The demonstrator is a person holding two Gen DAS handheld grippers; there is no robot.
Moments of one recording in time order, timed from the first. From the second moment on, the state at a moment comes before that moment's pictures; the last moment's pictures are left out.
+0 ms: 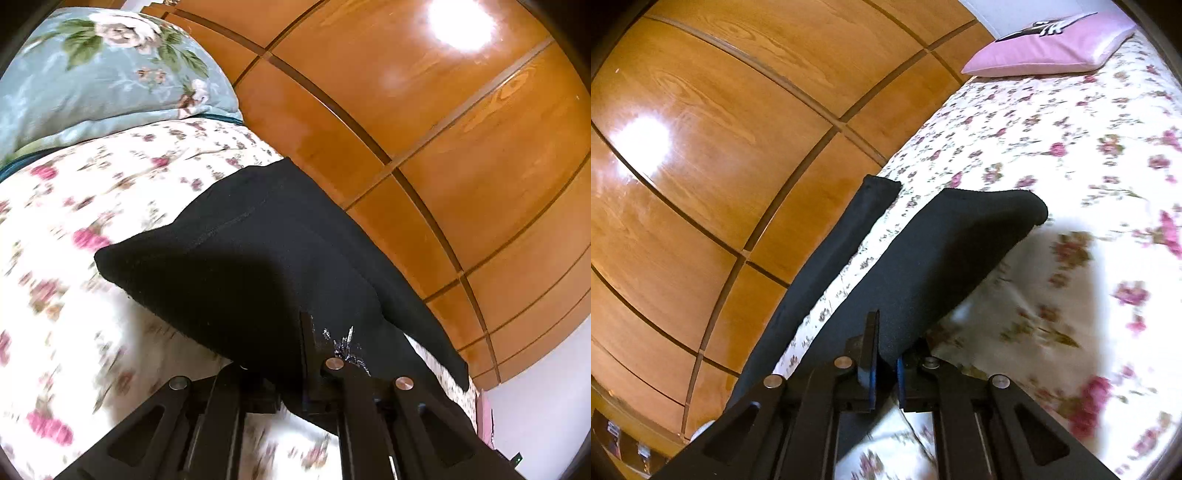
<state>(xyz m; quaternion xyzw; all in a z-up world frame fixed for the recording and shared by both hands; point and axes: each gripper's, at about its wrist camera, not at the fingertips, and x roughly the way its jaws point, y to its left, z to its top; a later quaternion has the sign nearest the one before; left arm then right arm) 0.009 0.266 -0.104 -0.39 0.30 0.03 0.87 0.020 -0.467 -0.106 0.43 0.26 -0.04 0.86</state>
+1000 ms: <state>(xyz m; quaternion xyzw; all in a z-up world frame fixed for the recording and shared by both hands) -0.040 0.298 -0.115 -0.40 0.29 0.11 0.86 0.002 -0.521 -0.115 0.44 0.26 -0.11 0.85</state>
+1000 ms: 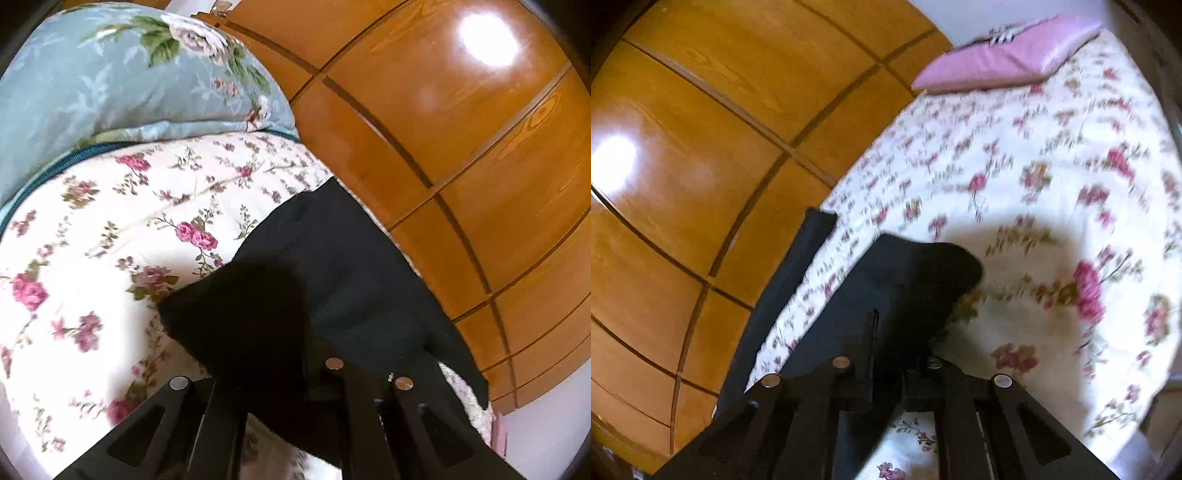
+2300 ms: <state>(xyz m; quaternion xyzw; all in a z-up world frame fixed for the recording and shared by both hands) 0.077 0.262 -0.092 -0.31 0.34 0.10 0.88 0.091 -0.349 -0.088 0.26 0.33 0.02 0.91</state>
